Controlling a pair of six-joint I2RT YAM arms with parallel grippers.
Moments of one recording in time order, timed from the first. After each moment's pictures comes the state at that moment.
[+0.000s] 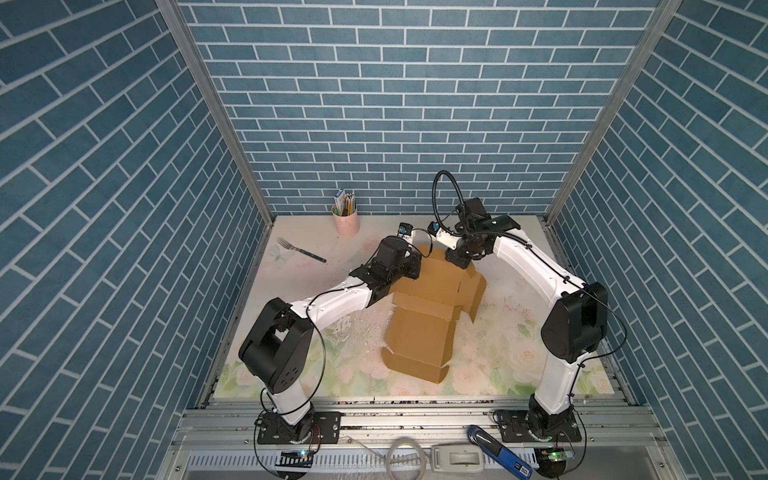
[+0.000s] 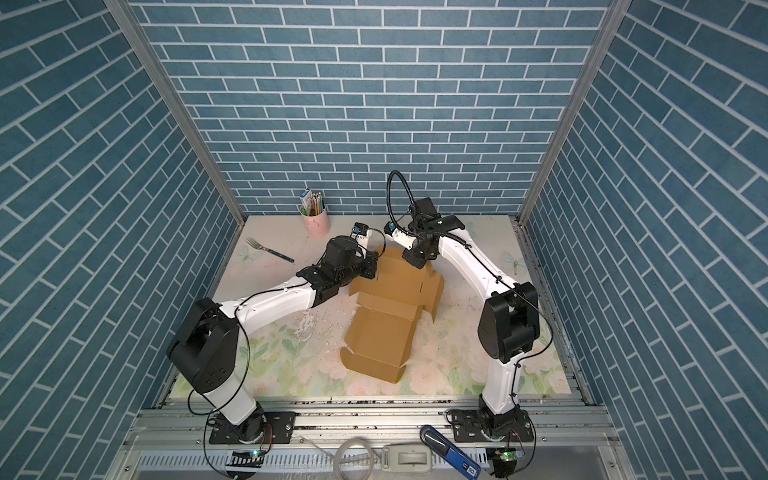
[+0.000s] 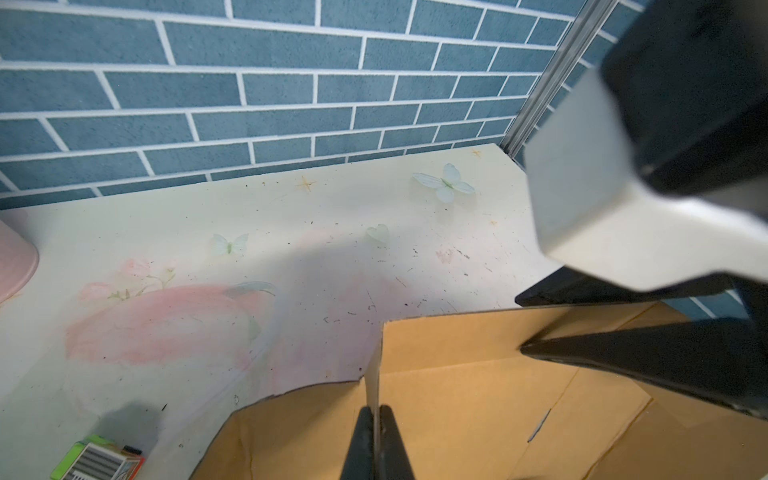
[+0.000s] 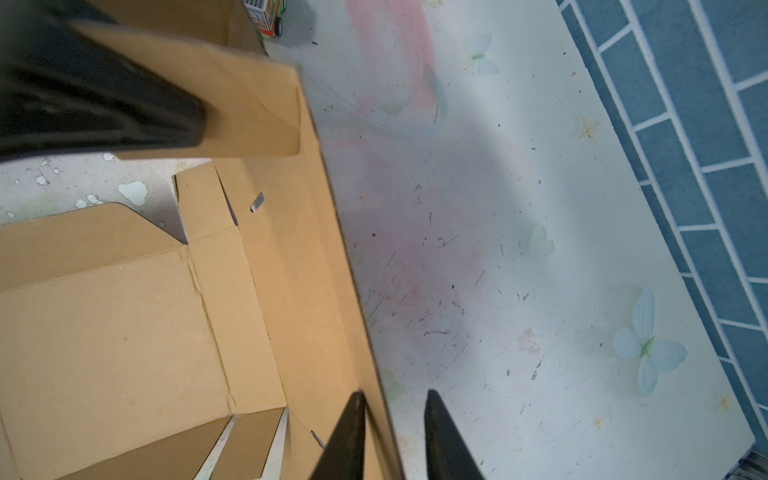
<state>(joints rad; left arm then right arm) -0.66 1.70 1.18 0.07 -0.05 -0.29 0.50 1.87 1.77 -0.96 -0.11 -0.64</state>
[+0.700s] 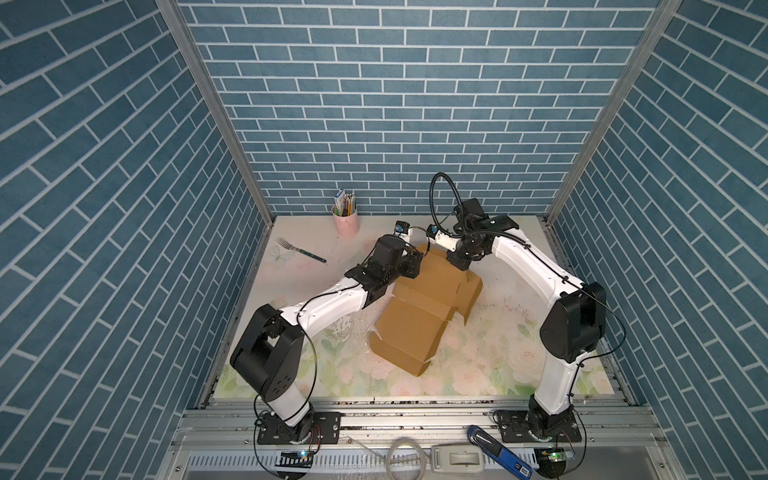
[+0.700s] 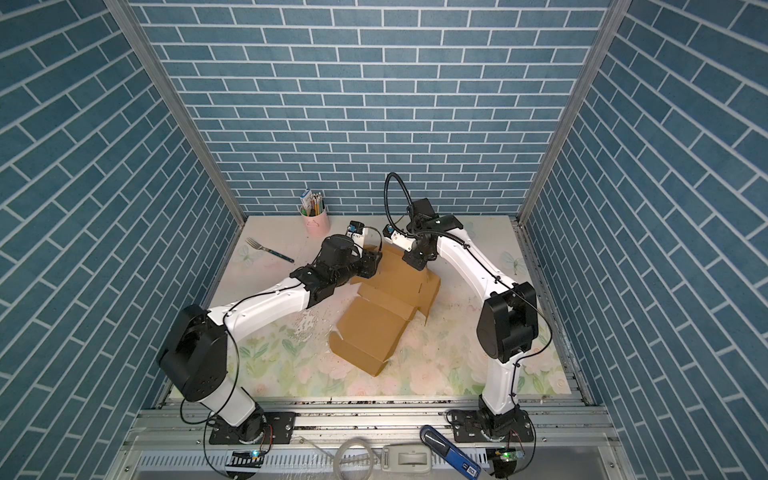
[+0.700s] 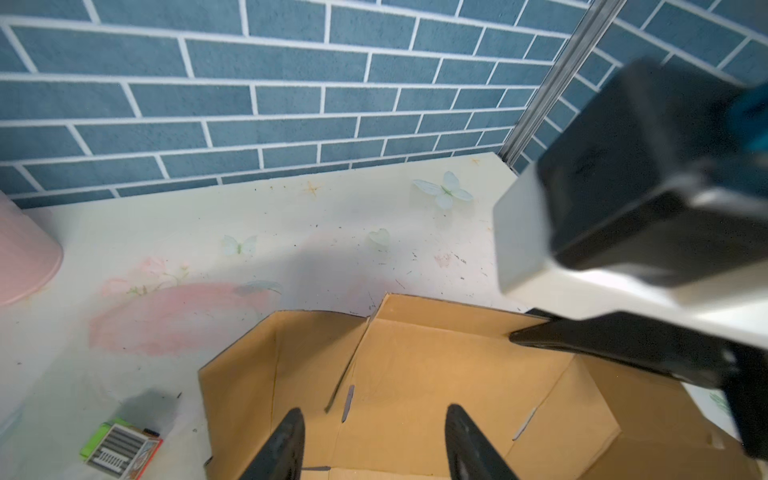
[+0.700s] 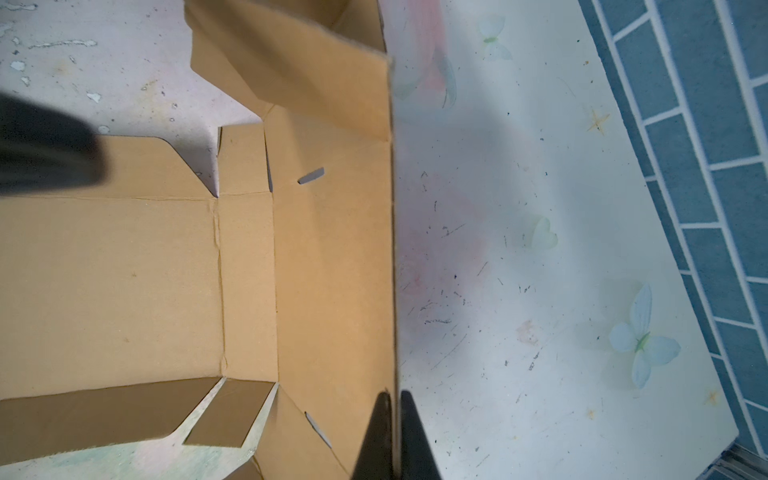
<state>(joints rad) -0.66 1.62 1.18 0.01 -0.06 -0.31 0.51 1.88 1.79 -1.00 -0.07 -0.67</state>
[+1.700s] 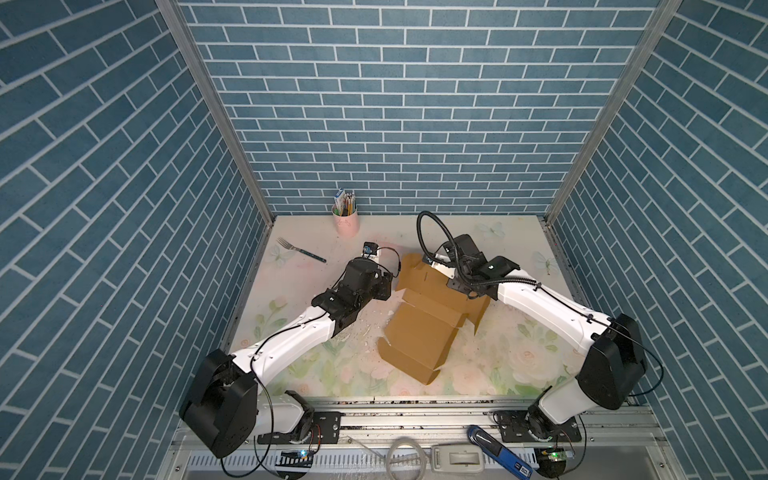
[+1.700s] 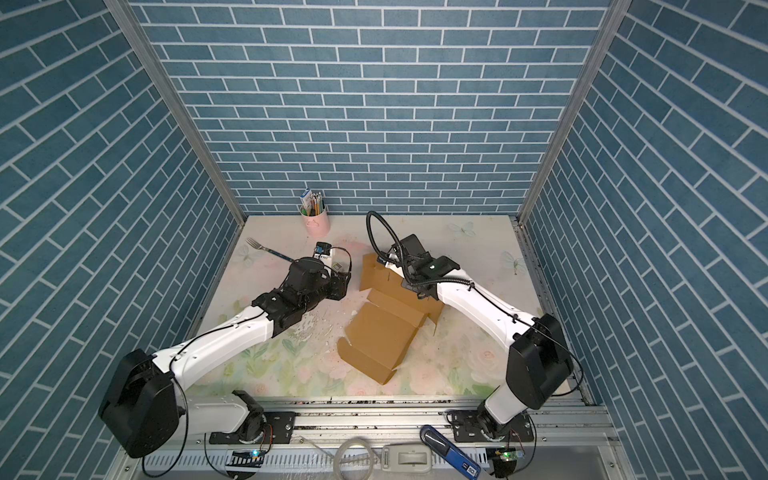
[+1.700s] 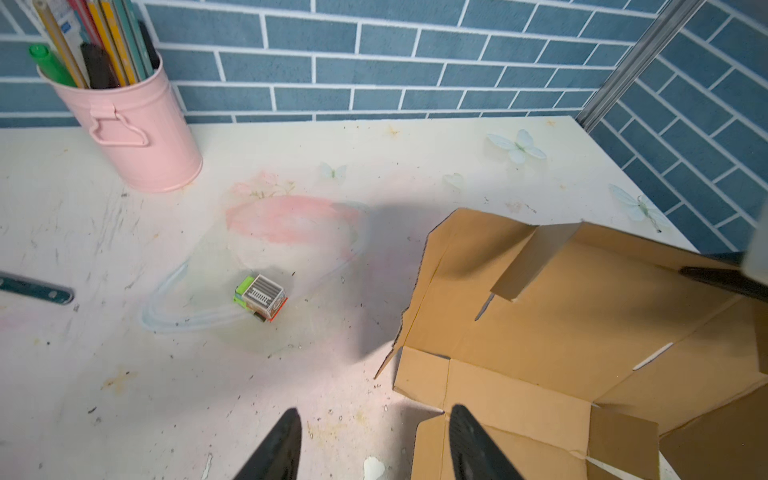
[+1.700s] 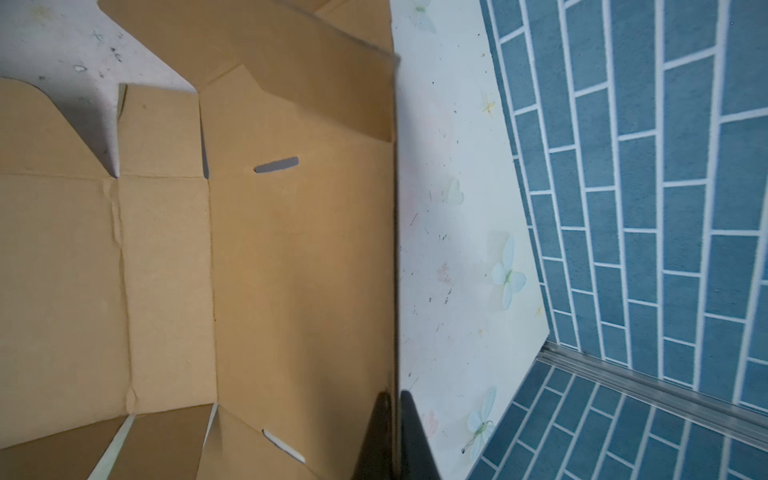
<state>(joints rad) -0.61 1.31 0.85 -0.10 -0.15 -0.34 0.73 1.54 1.28 -0.64 0.40 -0.68</state>
